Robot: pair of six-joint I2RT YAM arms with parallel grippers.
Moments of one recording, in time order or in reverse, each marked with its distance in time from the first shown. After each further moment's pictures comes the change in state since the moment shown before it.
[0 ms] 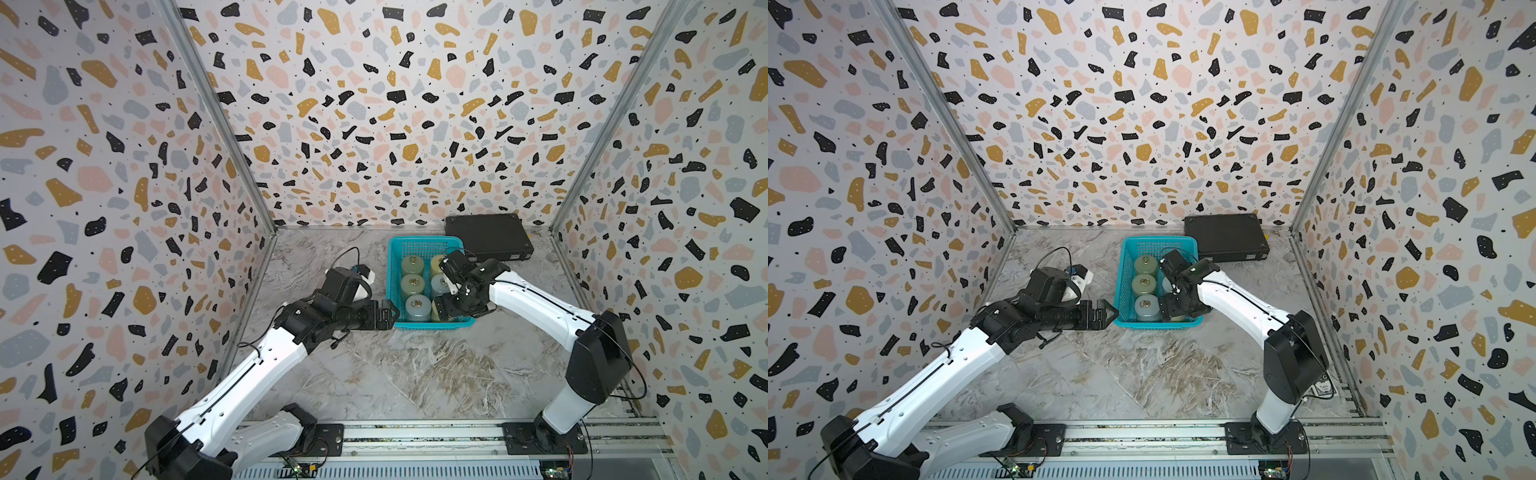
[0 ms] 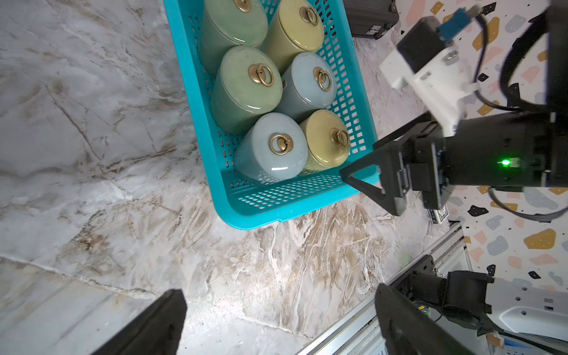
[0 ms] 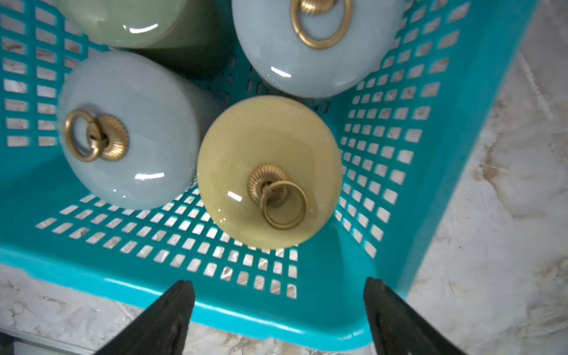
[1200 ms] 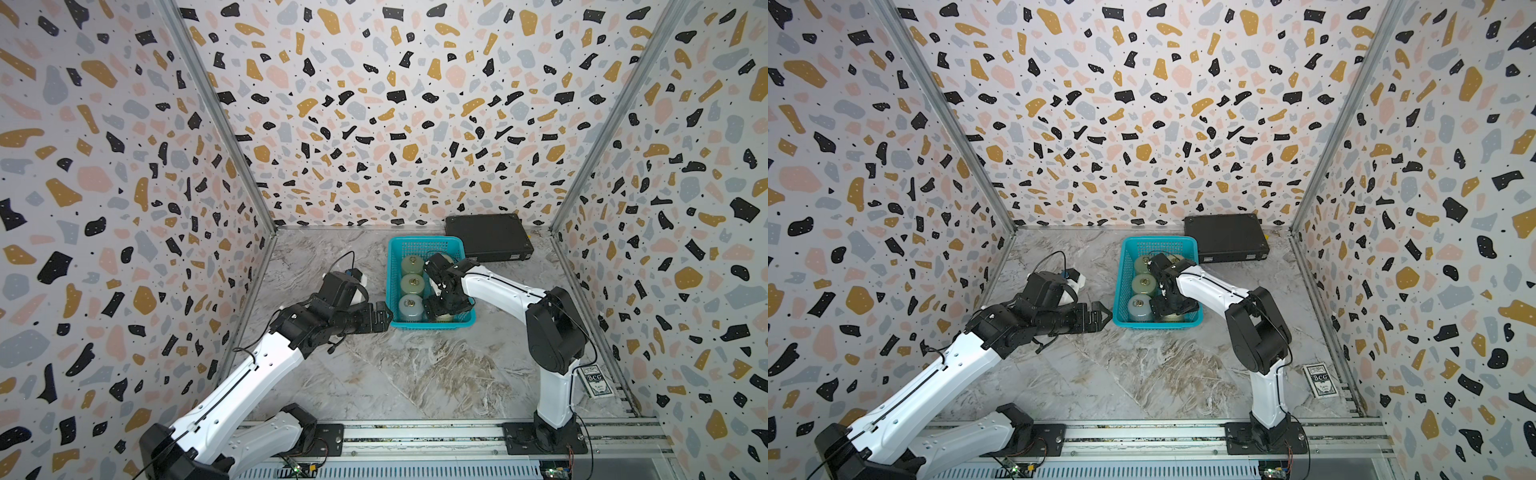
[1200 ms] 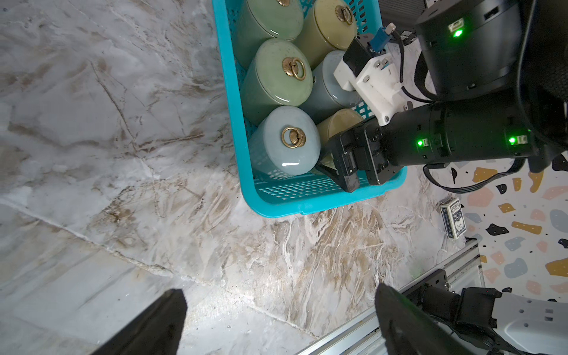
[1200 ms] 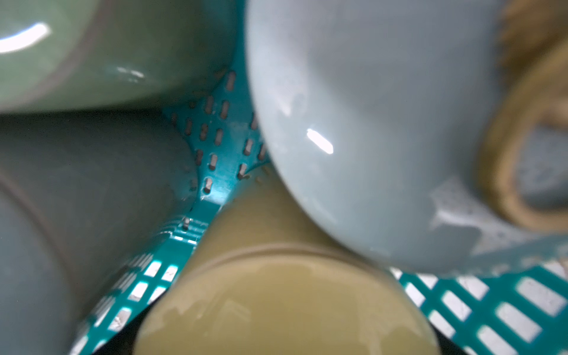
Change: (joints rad) left arm 0.000 -0.031 -0.014 -0.056 -0.070 -0.048; right arm -0.002 0.245 0.089 0.067 -0.011 -0.061
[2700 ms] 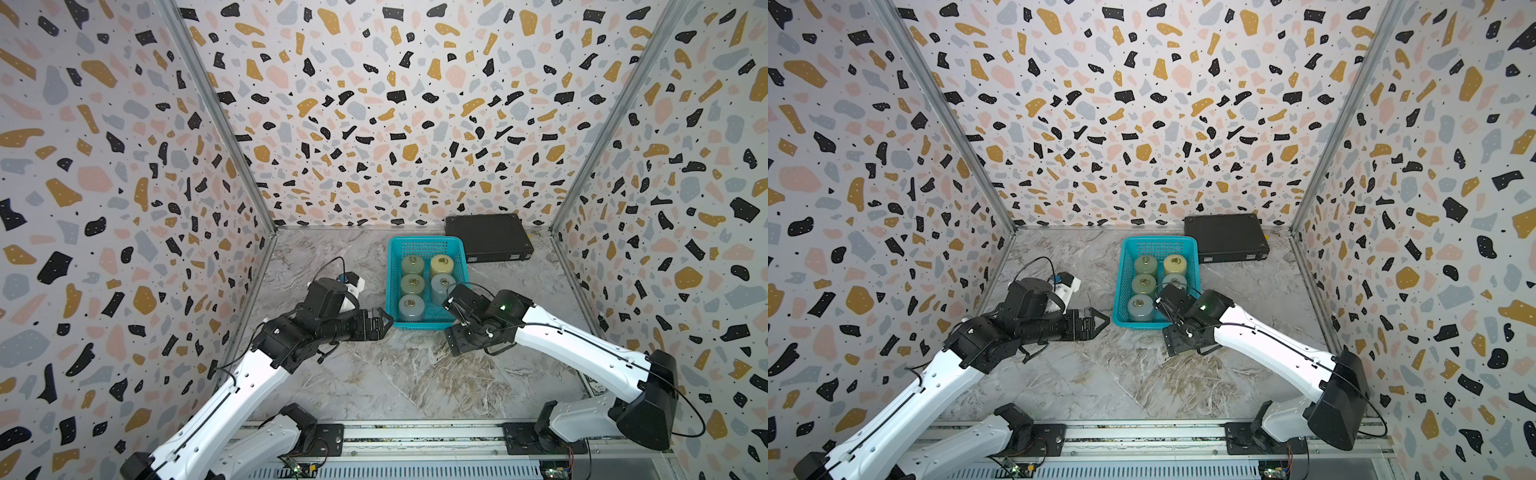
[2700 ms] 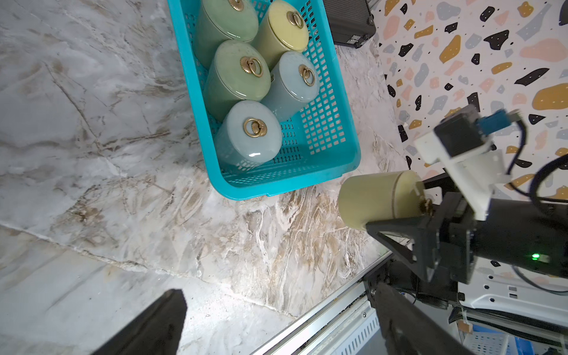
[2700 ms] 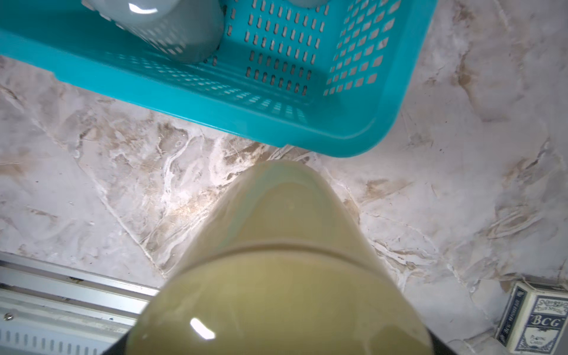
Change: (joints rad) left arm 0.000 -0.117 -0.019 -0.011 0.106 0.005; right arm 0.263 -0.575 -0.303 -0.206 0.148 0.301
